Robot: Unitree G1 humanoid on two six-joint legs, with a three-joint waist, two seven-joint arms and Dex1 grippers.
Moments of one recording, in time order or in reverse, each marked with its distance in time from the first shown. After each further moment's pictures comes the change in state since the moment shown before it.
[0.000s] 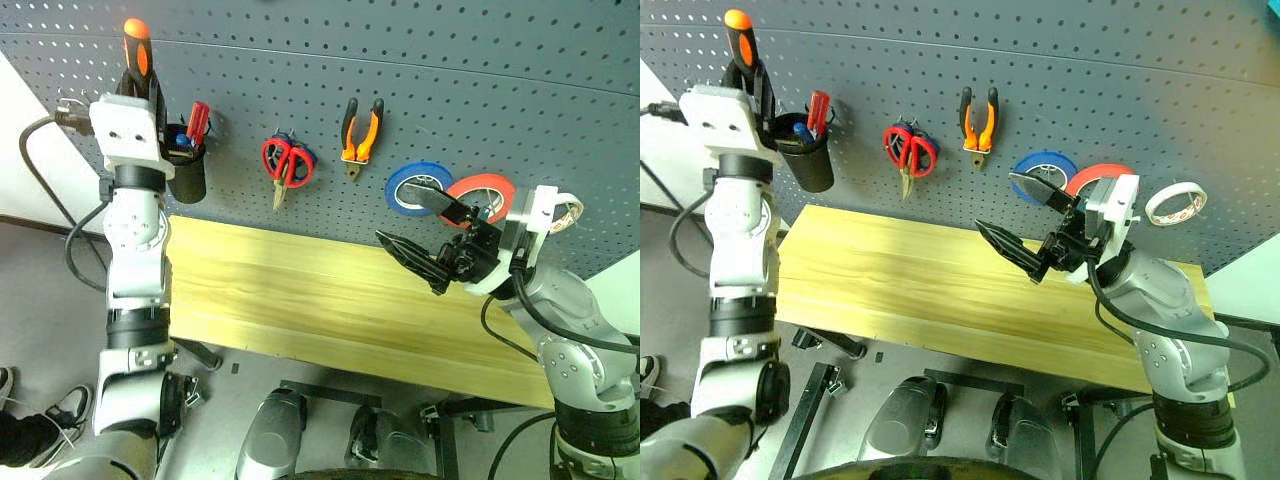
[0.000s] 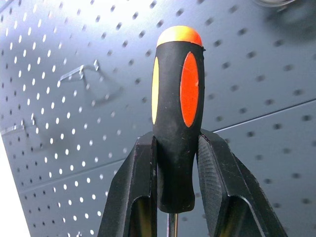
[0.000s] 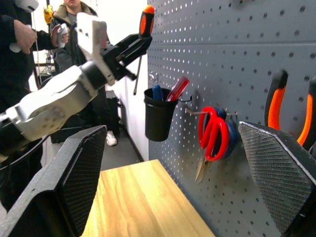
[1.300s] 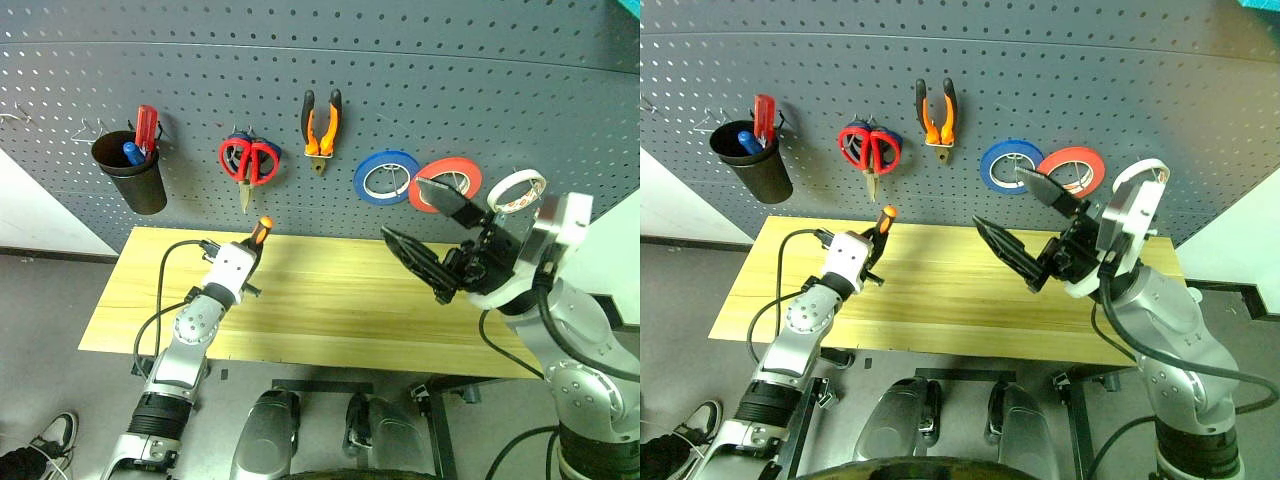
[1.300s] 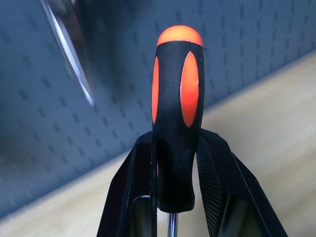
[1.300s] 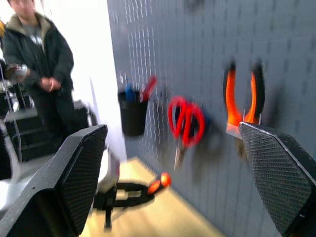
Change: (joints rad) left arm 0.473 -0.057 -0.294 -0.046 0.010 0.082 -0.228; right arm 0.053 0.034 -0.038 -0.170 0.087 0.025 -0.148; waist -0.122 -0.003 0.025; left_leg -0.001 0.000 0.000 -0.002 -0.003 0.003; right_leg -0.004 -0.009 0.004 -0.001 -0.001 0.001
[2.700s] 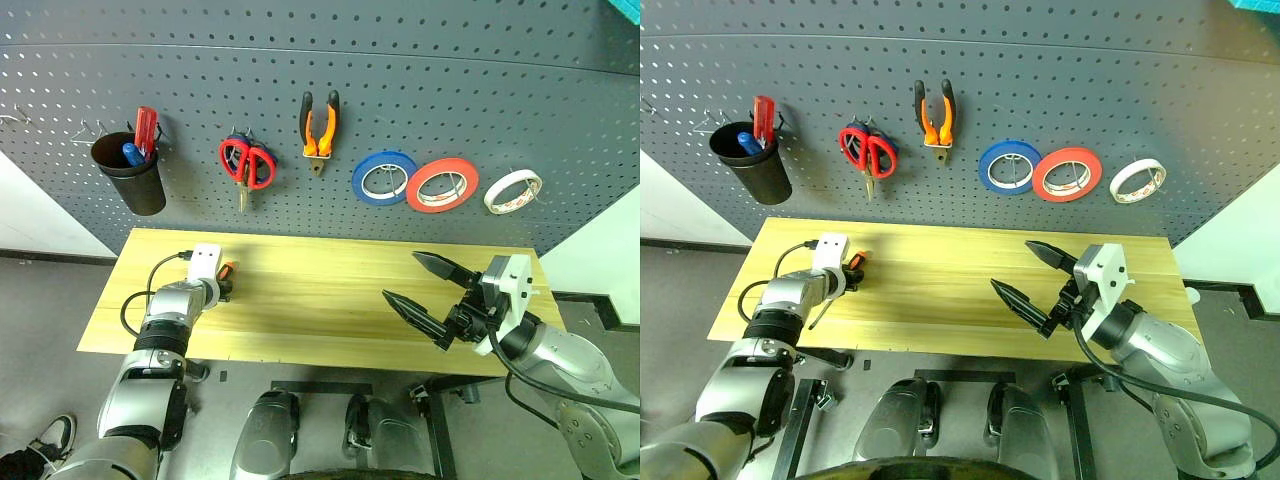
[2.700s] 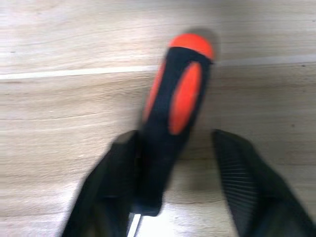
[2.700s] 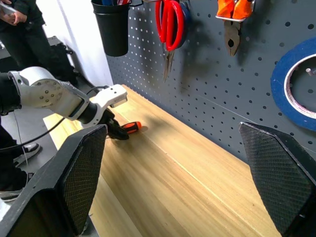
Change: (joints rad) left arm -0.401 0.039 0.134 0.594 -0.129 0.758 -0.032; right arm 0.279 -0.068 0.021 0.039 -0.190 0.021 0.089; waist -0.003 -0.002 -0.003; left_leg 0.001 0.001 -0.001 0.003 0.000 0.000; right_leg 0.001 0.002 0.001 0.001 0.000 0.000
